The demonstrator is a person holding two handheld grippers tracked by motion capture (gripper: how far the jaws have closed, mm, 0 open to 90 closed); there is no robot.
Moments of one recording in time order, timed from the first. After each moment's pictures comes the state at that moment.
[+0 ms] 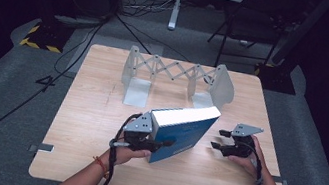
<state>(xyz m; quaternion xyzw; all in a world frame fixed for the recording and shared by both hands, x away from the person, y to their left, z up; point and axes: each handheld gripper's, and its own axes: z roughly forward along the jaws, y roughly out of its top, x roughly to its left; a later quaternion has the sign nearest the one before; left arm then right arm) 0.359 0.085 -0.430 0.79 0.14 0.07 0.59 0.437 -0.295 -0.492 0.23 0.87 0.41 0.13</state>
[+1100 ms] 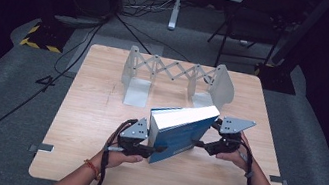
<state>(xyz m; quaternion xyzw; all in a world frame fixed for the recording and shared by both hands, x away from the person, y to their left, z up) 0.349 0.098 -0.440 0.83 0.14 0.08 0.54 0.417 -0.227 -0.433 0.09 0.85 0.51 0.08</state>
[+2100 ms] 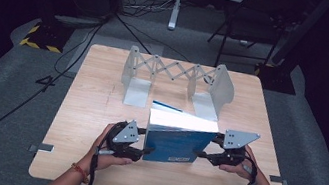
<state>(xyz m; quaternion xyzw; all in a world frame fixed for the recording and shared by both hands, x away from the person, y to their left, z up) 0.338 0.126 -0.446 0.85 0.17 0.14 0.48 0.379 -0.235 -0.427 0.04 0.86 0.51 0.07</state>
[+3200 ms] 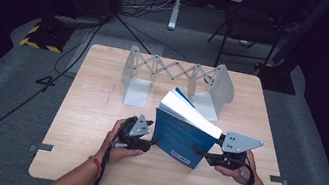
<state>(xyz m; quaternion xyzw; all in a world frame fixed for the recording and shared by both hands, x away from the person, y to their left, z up) 0.377 0.100 -0.481 0.84 0.23 0.18 0.45 0.352 -0.221 -0.400 0.09 0.85 0.50 0.15</state>
